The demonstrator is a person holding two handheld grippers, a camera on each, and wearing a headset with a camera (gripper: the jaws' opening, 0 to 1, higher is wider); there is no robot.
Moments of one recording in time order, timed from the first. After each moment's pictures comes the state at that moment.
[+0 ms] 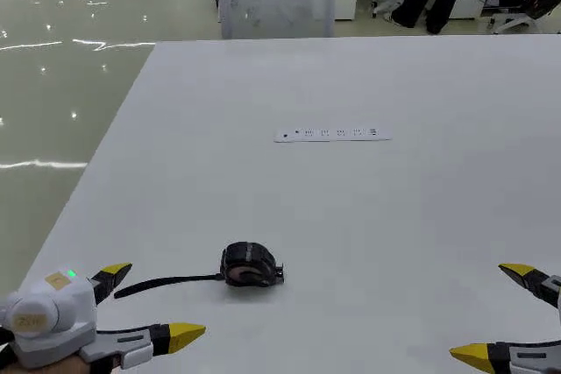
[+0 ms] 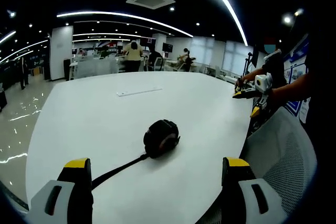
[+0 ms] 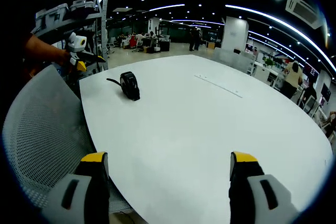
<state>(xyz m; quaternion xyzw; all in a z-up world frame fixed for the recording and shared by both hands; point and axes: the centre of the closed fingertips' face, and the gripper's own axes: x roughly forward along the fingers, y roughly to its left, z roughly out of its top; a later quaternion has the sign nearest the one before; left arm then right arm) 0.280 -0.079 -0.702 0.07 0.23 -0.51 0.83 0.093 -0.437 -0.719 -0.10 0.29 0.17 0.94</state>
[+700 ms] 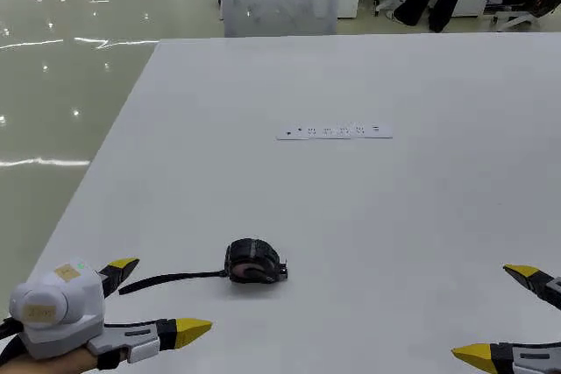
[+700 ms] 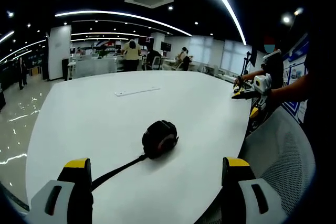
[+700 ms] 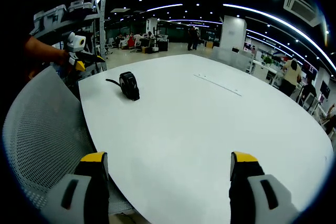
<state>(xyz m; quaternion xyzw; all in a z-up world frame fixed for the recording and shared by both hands) 0.279 -0.080 -0.696 0.07 0.23 -0.52 0.82 0.092 -0.433 -0.717 -0.09 0.29 0.17 0.94</state>
